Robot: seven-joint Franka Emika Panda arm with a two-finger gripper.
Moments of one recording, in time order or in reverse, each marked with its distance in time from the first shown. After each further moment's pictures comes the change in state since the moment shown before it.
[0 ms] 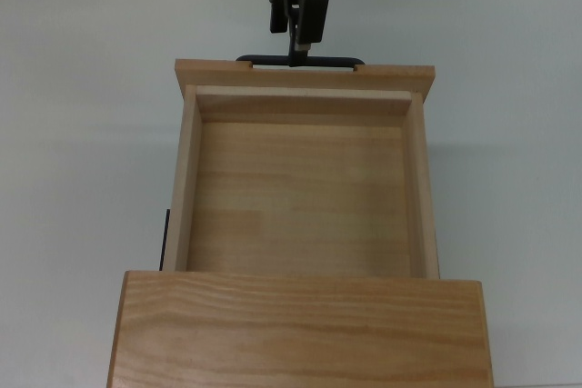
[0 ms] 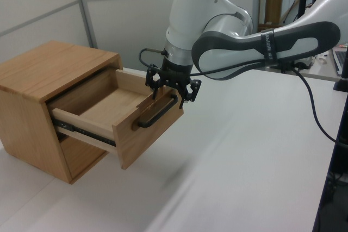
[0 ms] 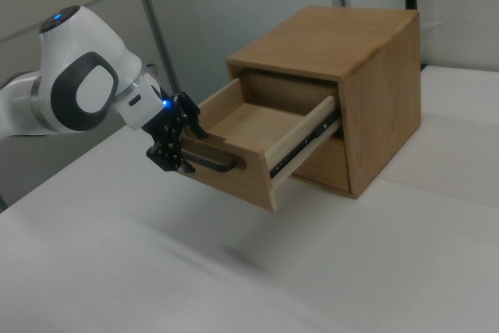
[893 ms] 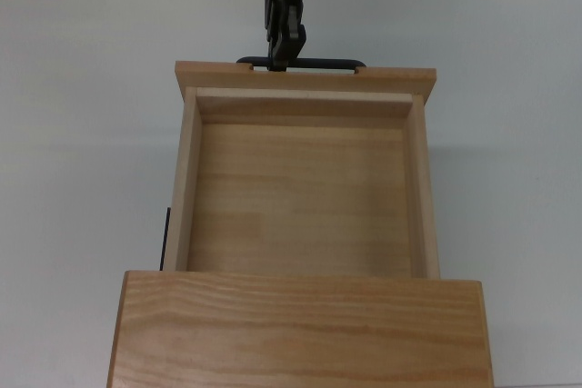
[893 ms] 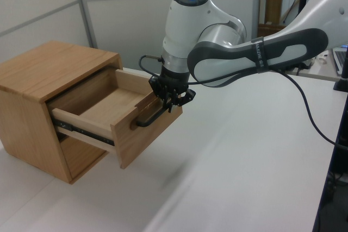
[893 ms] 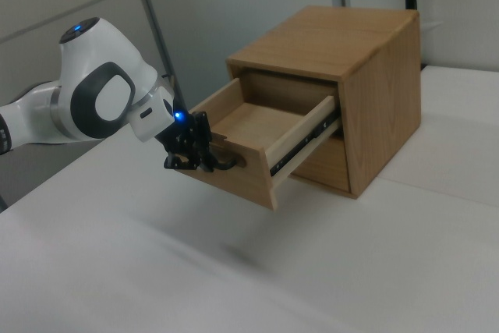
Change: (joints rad) arm -0.011 0.048 0.000 -0.003 -0.038 0.015 0.162
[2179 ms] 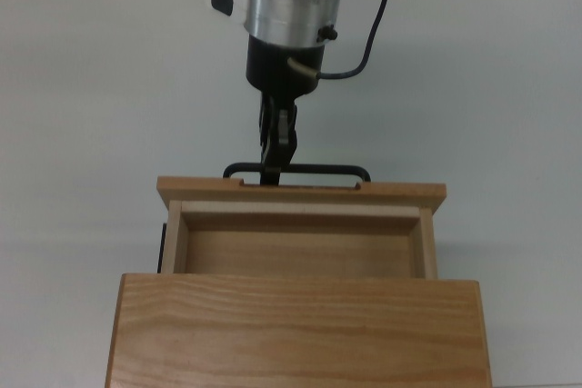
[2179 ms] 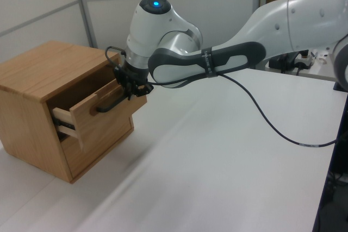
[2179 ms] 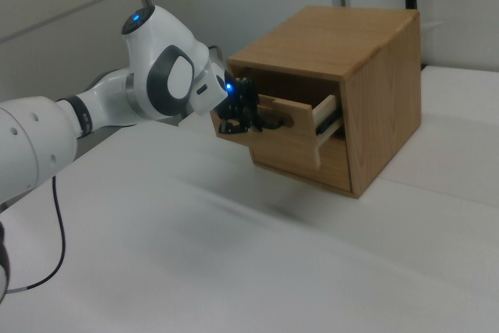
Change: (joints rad) arm 0.003 0.374 0.003 0.412 -0.145 0.107 0.129
